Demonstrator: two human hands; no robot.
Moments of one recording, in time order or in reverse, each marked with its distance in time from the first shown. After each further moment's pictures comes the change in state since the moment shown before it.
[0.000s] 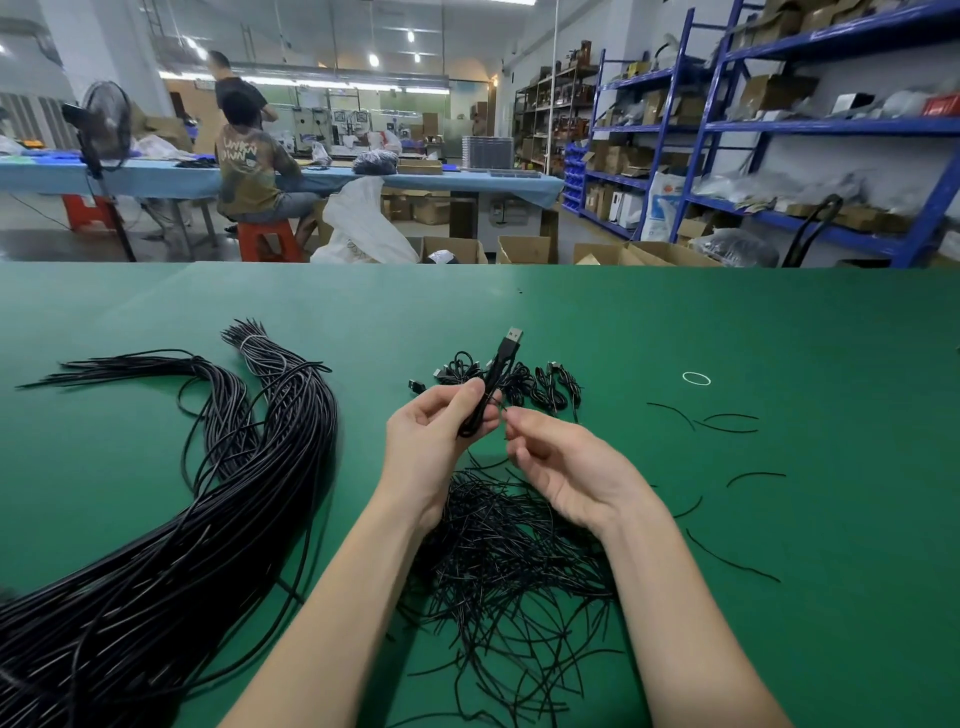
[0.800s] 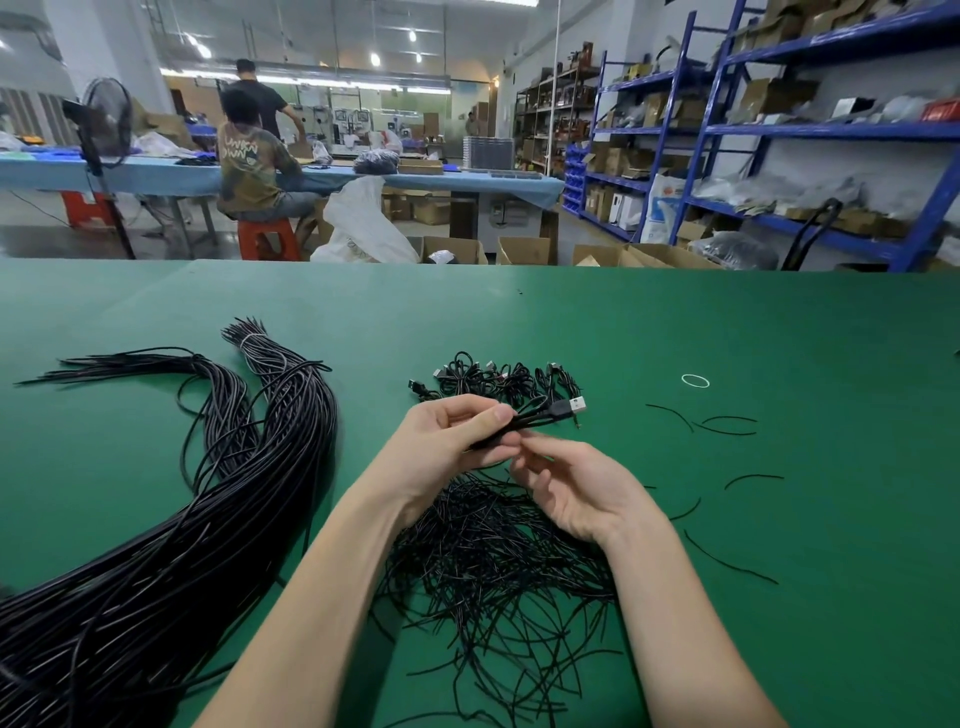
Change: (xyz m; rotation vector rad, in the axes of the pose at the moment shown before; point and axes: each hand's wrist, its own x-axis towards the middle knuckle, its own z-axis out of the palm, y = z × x) left_hand -0.002 0.015 -0.009 0.158 -0.341 -0.198; right_hand 0.003 0.009 -0.018 0.091 0.049 0.151
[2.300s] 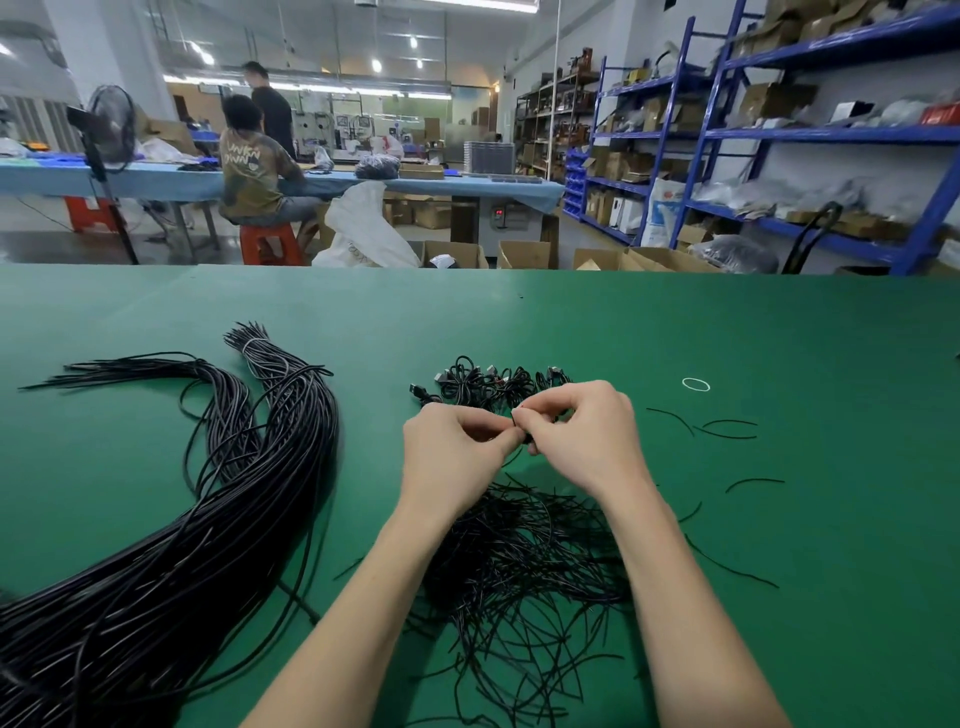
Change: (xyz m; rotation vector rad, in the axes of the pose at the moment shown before) left_hand -0.003 -0.005 0.025 0.815 0.437 0.233; right_hand -0.015 -0.024 0.033 -1.293 0.508 -0.757
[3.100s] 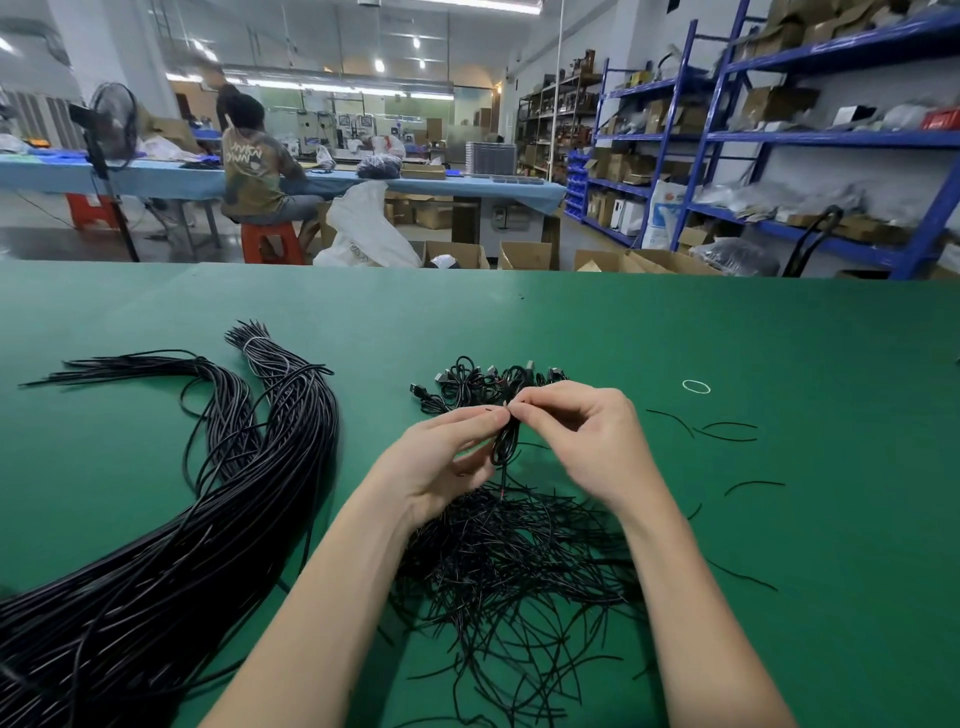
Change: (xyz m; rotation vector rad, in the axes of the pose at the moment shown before) left_hand 0.015 -0.011 -0.016 -0.790 -0.354 -0.547; right_hand -0.003 0.015 0.000 0.365 -0.063 -0.214
